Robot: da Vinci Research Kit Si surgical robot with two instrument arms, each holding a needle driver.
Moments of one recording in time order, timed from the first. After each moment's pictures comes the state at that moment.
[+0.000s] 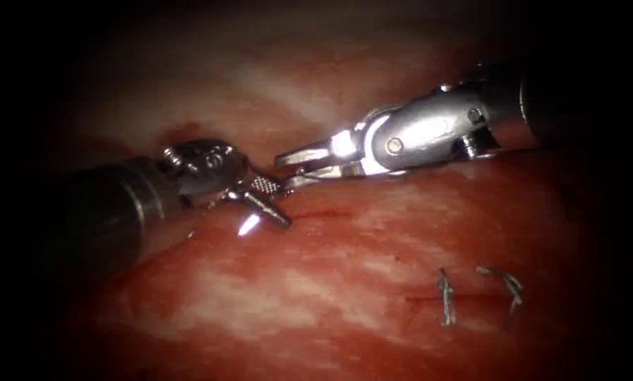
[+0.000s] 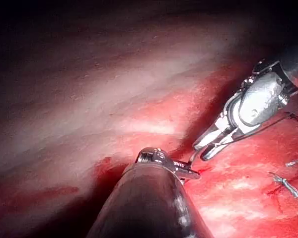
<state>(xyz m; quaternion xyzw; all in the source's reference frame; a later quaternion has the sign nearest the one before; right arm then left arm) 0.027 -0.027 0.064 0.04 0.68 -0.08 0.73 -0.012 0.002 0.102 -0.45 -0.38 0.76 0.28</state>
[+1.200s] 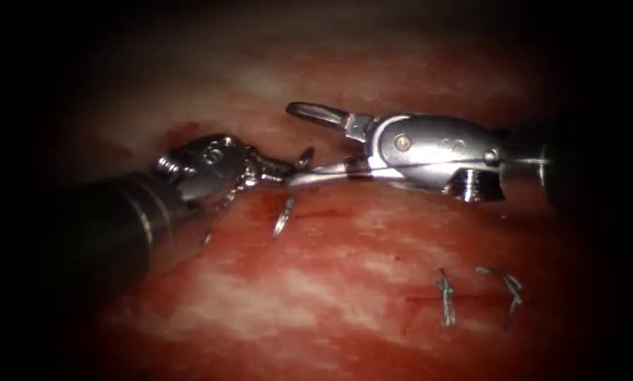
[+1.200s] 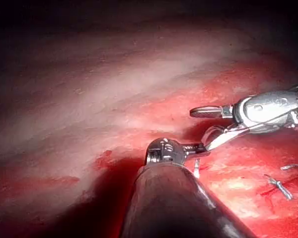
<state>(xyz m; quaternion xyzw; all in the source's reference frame) 0.025 -0.026 0.063 -0.04 0.63 0.21 0.75 -0.012 0.003 0.100 -0.57 -0.26 0.67 0.41</state>
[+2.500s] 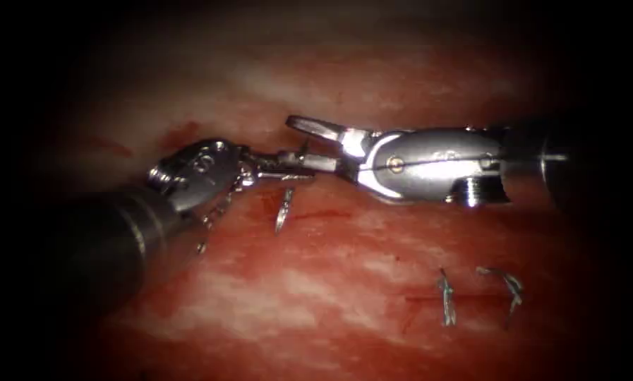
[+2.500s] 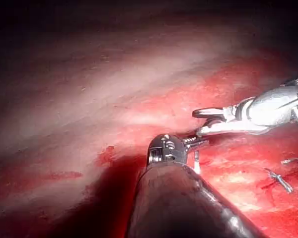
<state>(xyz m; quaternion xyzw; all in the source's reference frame) 0.026 -0.028 0.063 -0.11 0.60 0.17 0.78 -0.012 0.002 0.099 -0.56 -0.21 0.68 0.43</state>
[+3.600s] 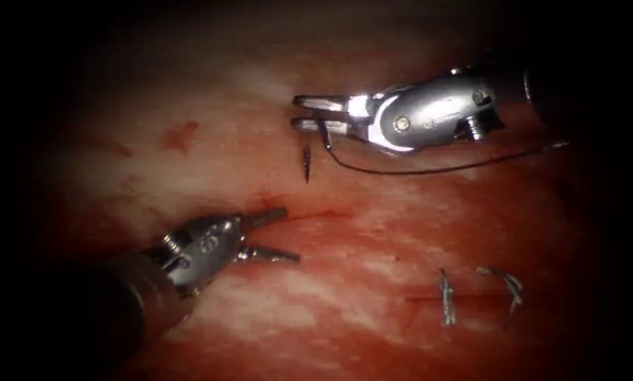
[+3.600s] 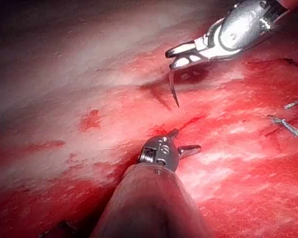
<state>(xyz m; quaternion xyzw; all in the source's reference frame) 0.025 -0.026 0.068 -0.09 0.62 0.00 0.78 -0.013 -0.006 0.106 -0.46 -0.15 0.82 0.31</state>
